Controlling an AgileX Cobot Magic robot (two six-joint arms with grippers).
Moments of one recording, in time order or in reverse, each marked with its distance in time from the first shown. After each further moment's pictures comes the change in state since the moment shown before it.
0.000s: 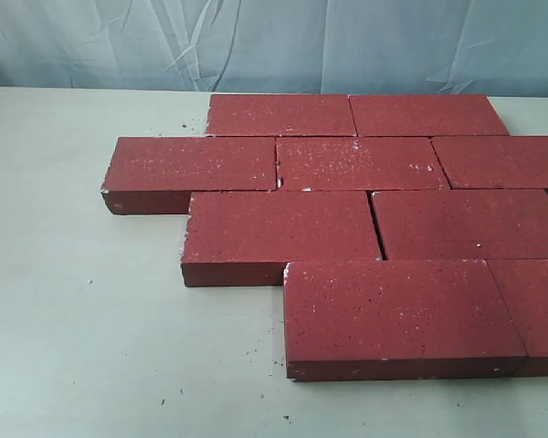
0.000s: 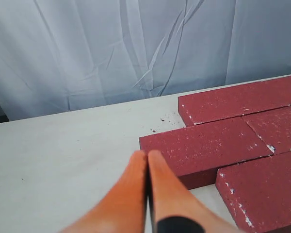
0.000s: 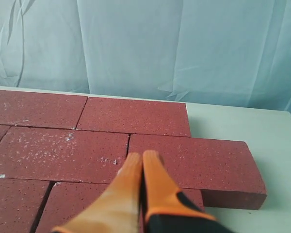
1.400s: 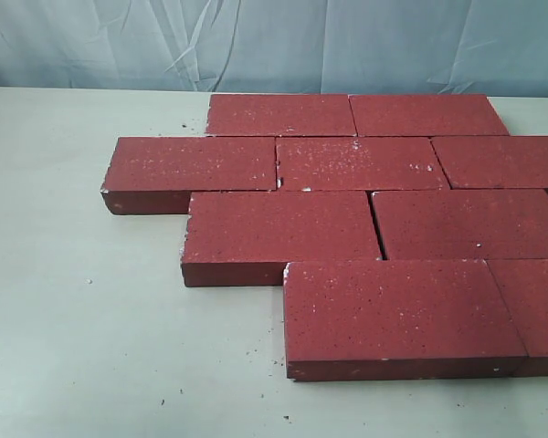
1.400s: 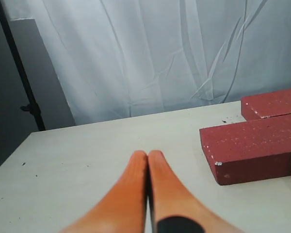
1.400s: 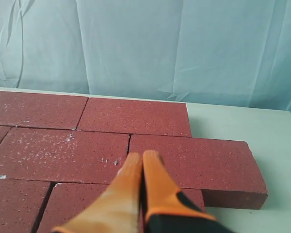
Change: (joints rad) left arm 0.183 -0.519 0.485 0.107 -0.182 0.000; right arm 0.000 0.000 0.000 0.004 -0.002 0.001
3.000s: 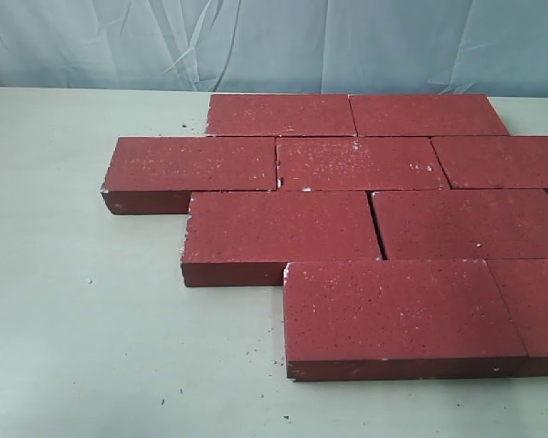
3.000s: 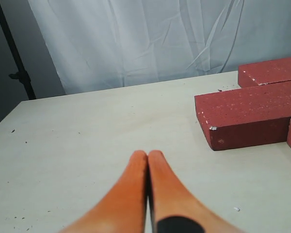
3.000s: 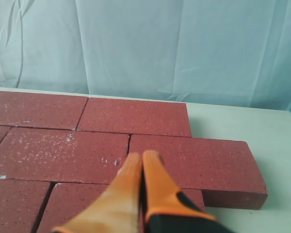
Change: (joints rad) left arm 0.000 -0.021 0.082 -0.023 0.030 0.000; right arm 0.000 0.000 0.000 0.000 0.000 0.002
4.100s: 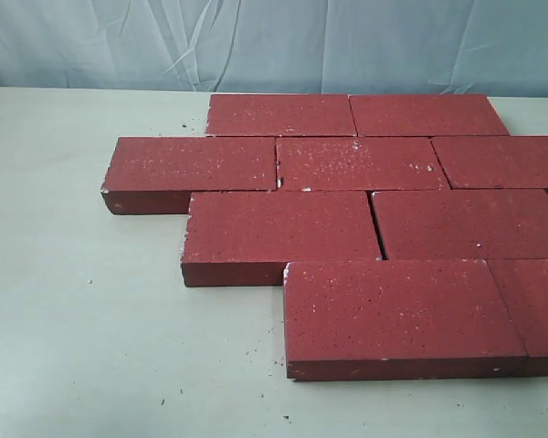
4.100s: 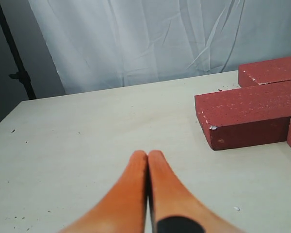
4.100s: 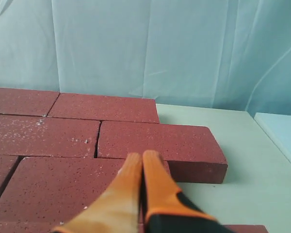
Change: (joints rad) left arm 0.000 -0.002 0.000 0.000 0.002 0.002; right arm -0.086 -0.492 0.387 -0.079 -0.046 0.022
